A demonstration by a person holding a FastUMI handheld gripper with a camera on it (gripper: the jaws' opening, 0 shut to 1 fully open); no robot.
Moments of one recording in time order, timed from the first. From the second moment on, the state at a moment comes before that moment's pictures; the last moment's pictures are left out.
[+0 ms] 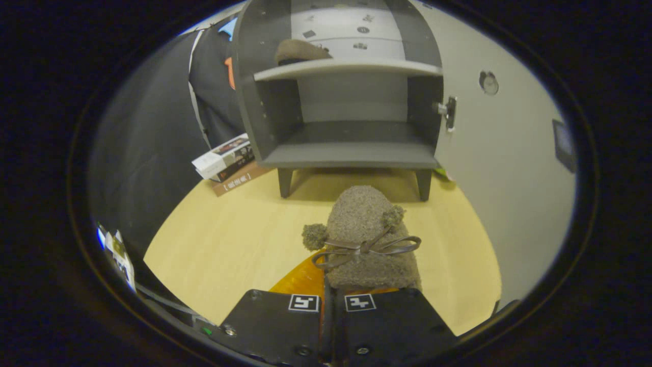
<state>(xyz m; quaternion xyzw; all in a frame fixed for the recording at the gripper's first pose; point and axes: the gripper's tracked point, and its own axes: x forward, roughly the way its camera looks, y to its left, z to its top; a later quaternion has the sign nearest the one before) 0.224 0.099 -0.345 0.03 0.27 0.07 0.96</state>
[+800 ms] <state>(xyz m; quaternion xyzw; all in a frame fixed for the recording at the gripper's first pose) 0.271 0.098 -0.048 -0.03 0.06 0.04 1.00</state>
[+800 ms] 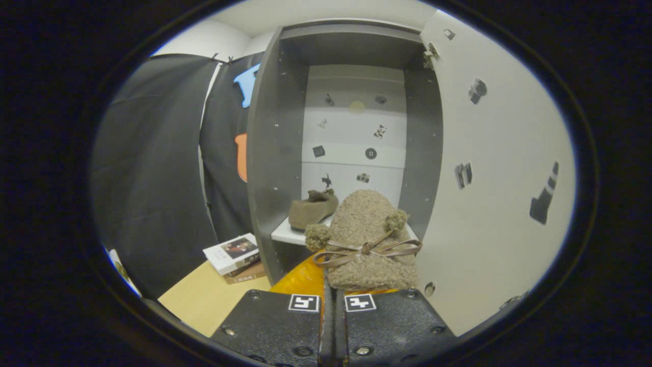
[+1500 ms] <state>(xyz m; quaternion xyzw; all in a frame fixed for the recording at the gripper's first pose) 0.509 0.075 -0.016 -0.06 0.07 0.00 1.00</state>
